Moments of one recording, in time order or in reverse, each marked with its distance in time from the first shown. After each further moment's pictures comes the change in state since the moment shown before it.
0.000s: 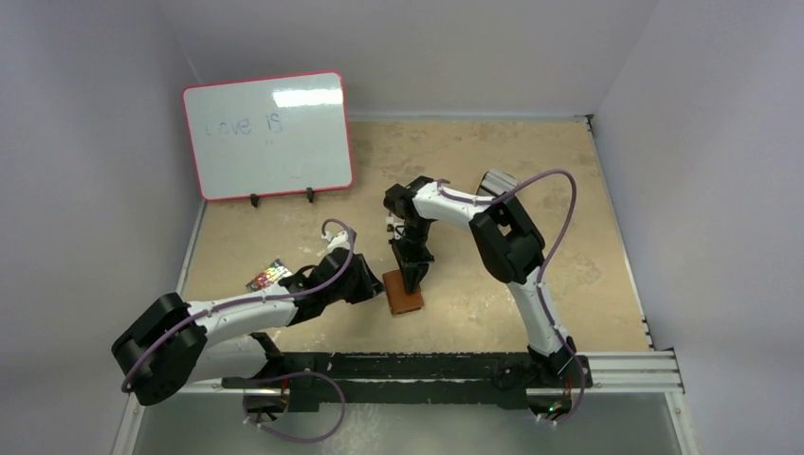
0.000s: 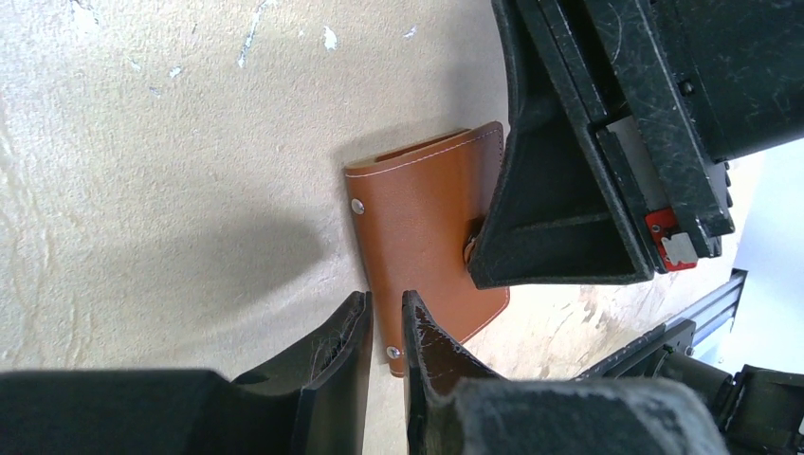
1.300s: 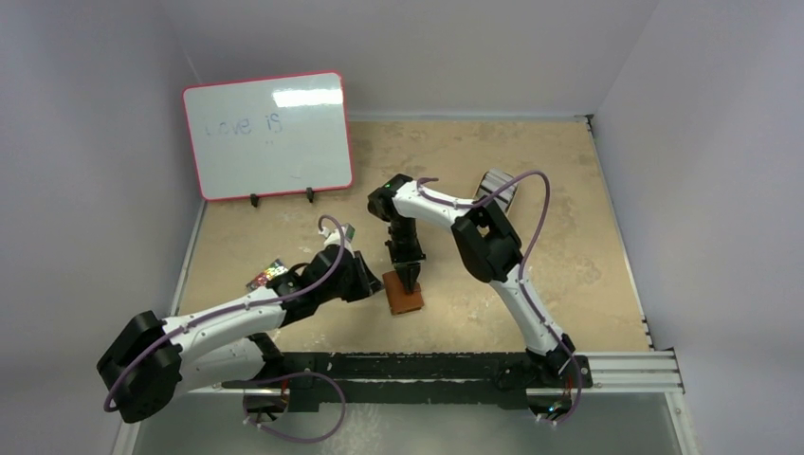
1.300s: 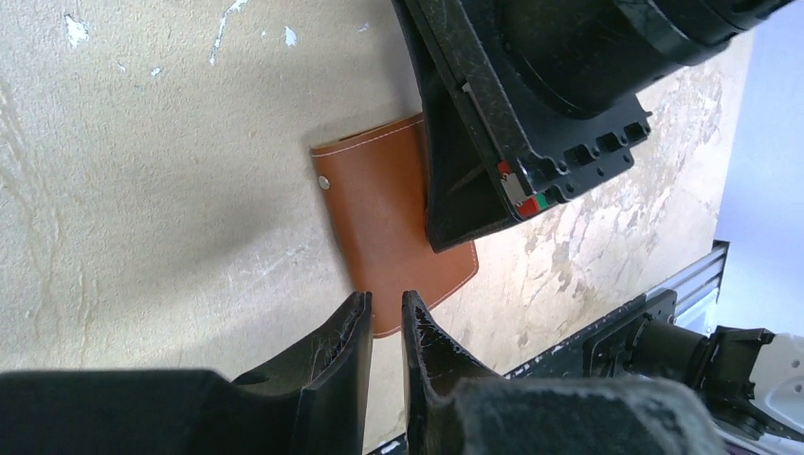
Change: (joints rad) left arm 0.000 -0.121 0.049 -0.143 0.021 0.041; right arm 0.044 0.142 0.253 -0.248 0.171 0.184
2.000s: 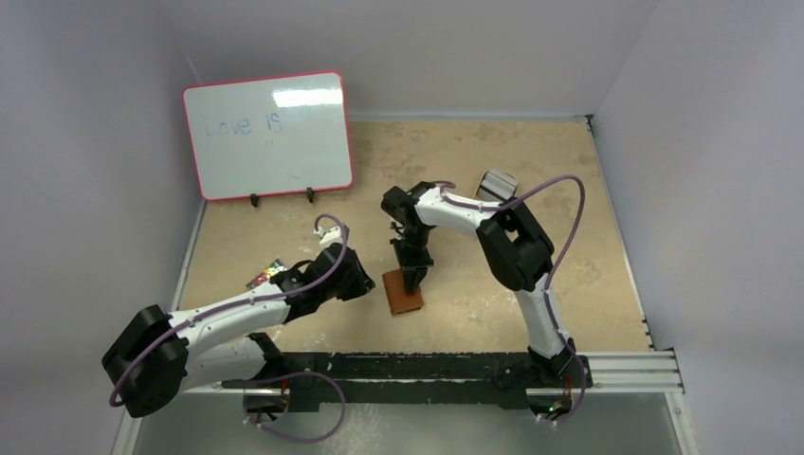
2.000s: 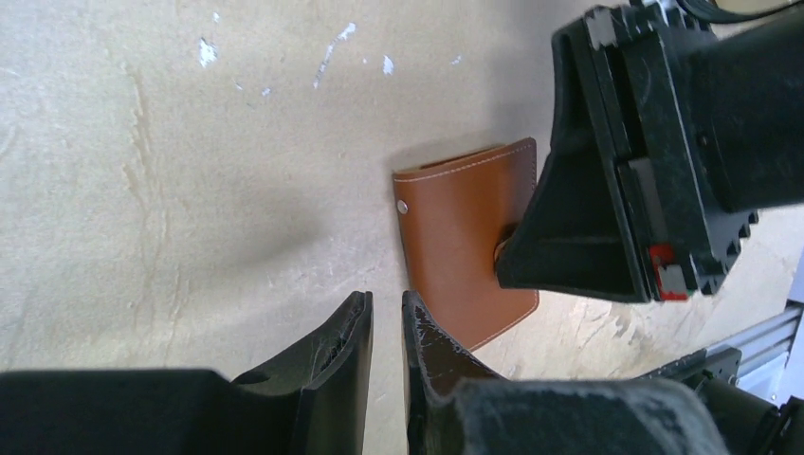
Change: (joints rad) left arm 0.010 0.033 0.023 -0.086 -0.096 -0.001; right arm -0.017 -0.233 -0.321 0.320 -0.087 -0.028
